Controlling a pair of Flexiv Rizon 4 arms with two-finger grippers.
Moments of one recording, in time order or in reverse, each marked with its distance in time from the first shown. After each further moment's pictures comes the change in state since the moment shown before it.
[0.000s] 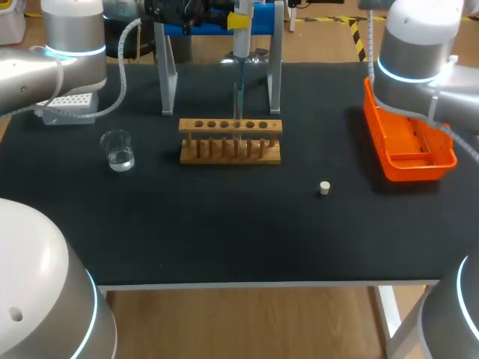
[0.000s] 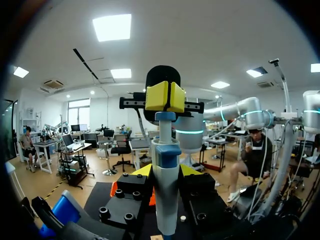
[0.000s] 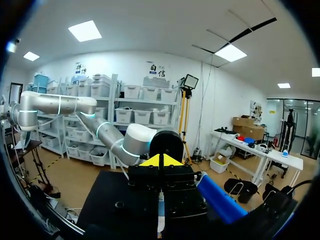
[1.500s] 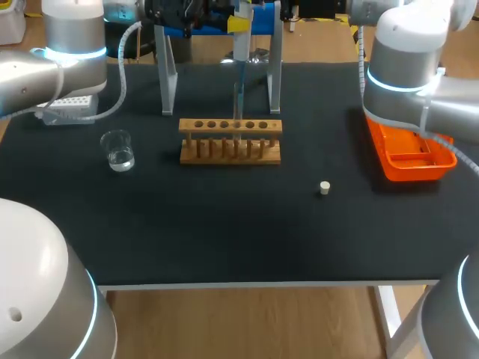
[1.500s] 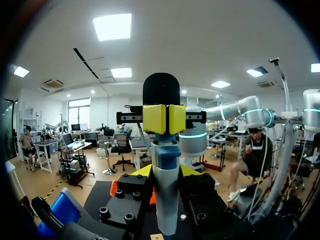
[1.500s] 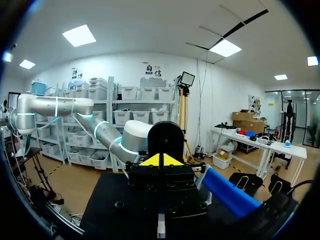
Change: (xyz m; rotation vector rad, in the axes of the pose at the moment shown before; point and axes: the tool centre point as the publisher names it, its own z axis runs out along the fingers) left arm 0.000 0.006 0.000 -0.002 -0.002 -0.001; right arm 0.000 -0.029 0.011 -0.007 -0.006 0.070
